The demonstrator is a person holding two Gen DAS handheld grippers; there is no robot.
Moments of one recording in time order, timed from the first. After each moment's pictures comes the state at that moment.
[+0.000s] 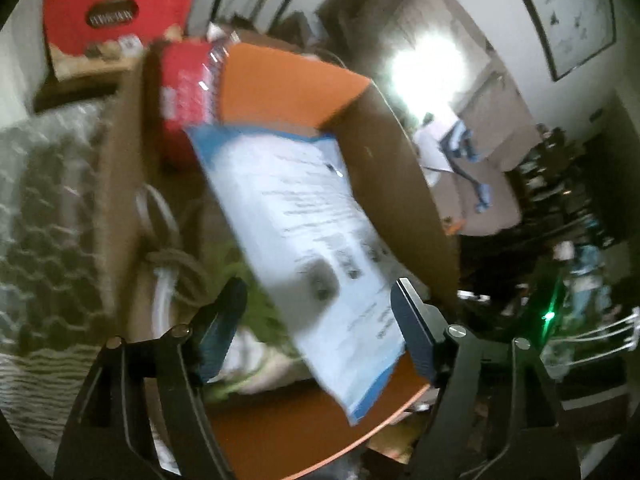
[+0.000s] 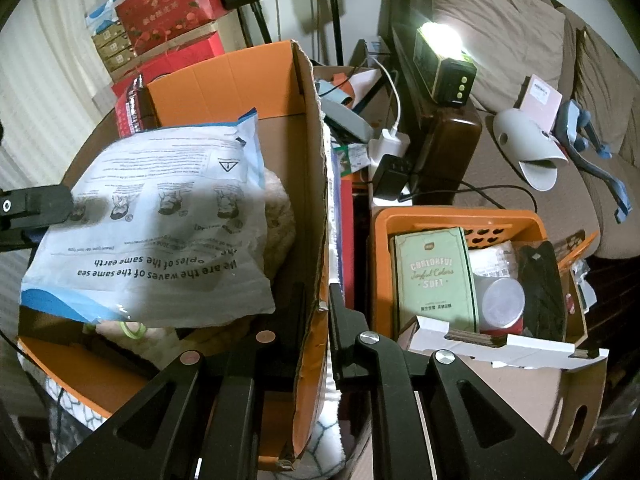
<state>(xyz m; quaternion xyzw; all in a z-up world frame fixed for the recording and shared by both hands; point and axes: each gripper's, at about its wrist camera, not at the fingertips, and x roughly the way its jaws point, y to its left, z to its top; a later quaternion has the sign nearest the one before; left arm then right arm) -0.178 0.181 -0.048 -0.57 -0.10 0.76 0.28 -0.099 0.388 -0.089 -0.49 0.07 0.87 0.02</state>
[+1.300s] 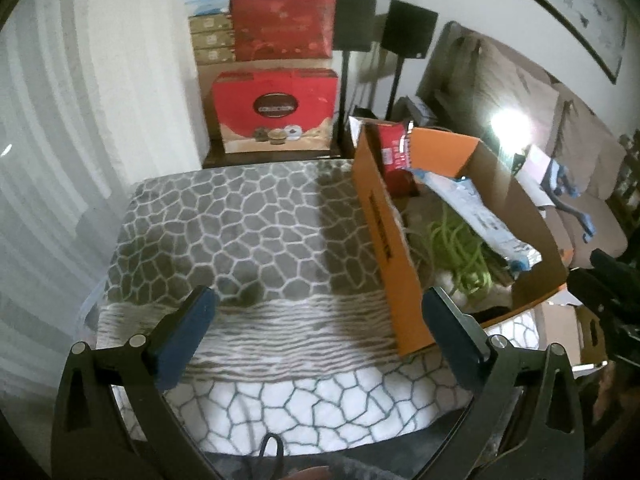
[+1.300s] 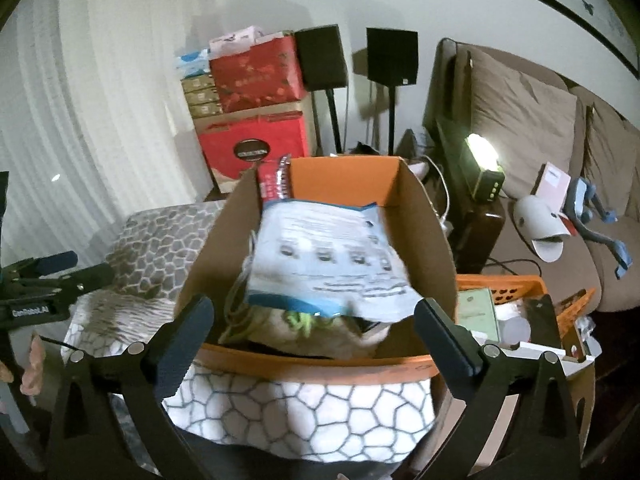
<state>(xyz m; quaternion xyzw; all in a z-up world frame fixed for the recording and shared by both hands) -0.071 0.045 0.003 -0.44 0.00 0.90 0.09 -0.022 0.274 0.012 -0.36 0.04 0.93 -0.03</state>
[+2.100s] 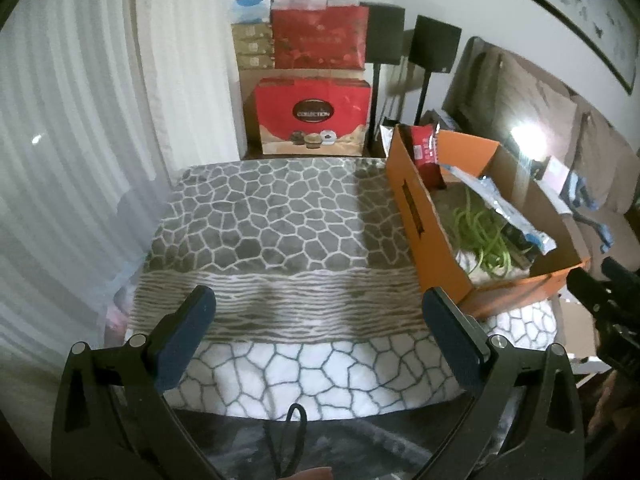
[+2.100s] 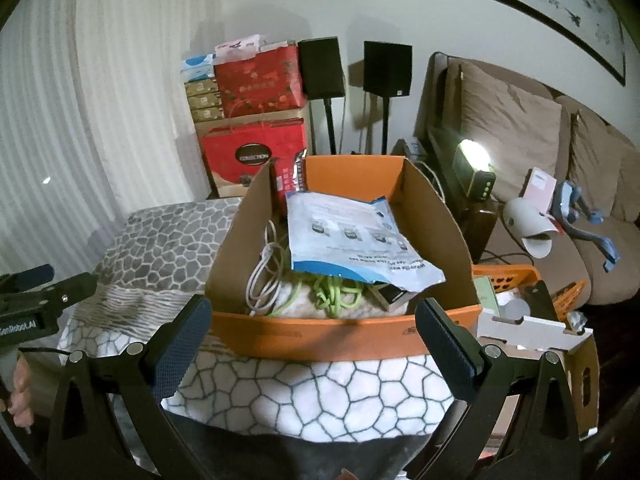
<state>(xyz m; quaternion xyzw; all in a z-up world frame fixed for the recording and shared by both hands) -0.017 0.019 0.000 -0.41 0.00 0.91 0.03 0.017 0.240 0.002 -0.33 0.03 0.94 0.00</state>
